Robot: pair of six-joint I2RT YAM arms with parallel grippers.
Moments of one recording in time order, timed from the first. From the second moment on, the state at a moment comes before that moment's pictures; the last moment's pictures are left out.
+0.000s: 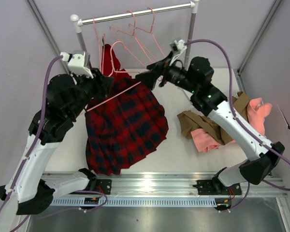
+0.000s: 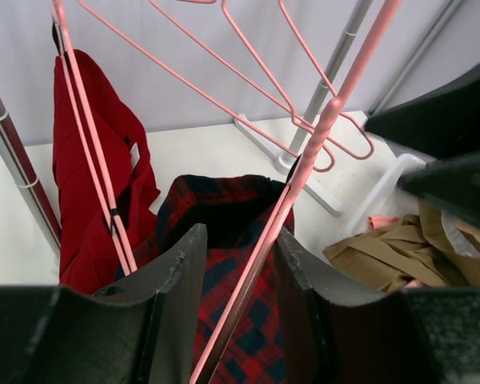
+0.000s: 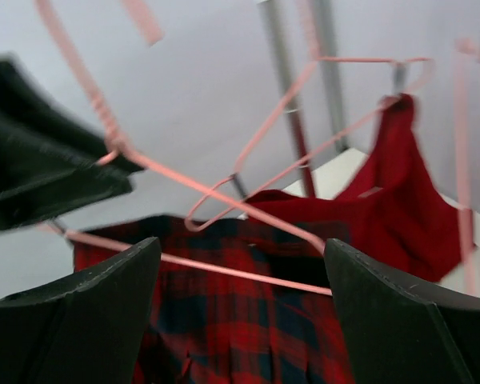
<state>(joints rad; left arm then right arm) -0.59 1.06 1.63 -0.66 -0.22 -0.24 0.64 1.43 1.59 -0.02 -0.37 0.38</state>
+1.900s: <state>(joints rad) -0.58 0.92 1.78 -0.85 0.23 0.03 0.90 1.51 1.59 -0.04 -0.36 -0.63</state>
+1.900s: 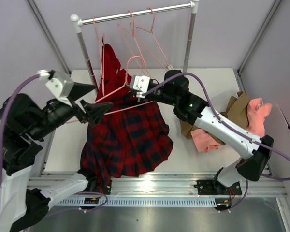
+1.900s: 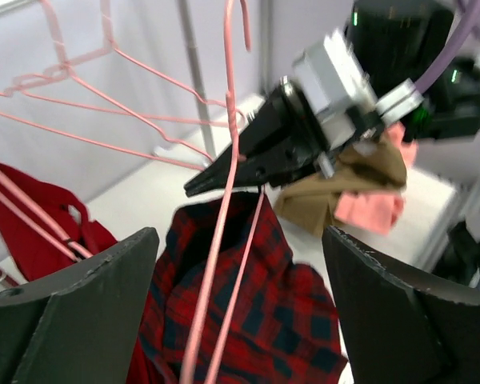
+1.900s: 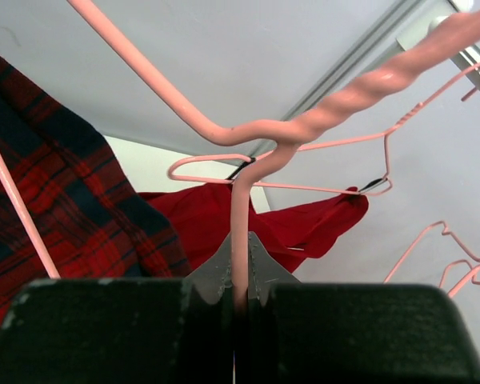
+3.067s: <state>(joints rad) -0.58 0.97 1.57 -0.91 0.43 0.14 0.90 1.41 1.54 -0.23 -0.49 -0.66</state>
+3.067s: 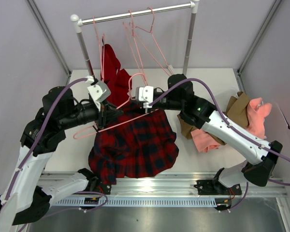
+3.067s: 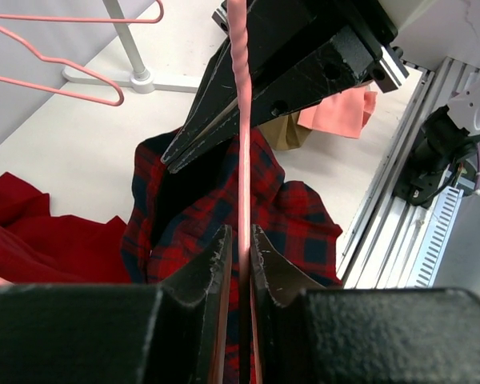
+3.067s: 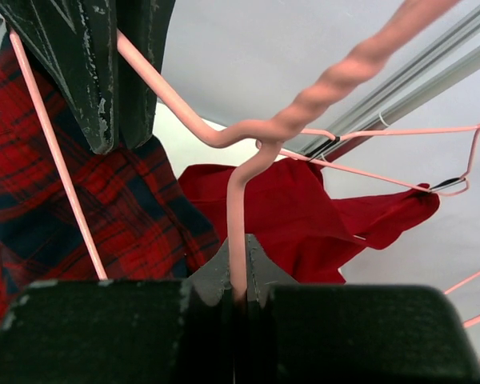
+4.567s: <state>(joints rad) -0.58 1.01 1.69 -1.01 0.21 -0.11 0.71 1.39 1.73 -0.27 0.29 0.04</state>
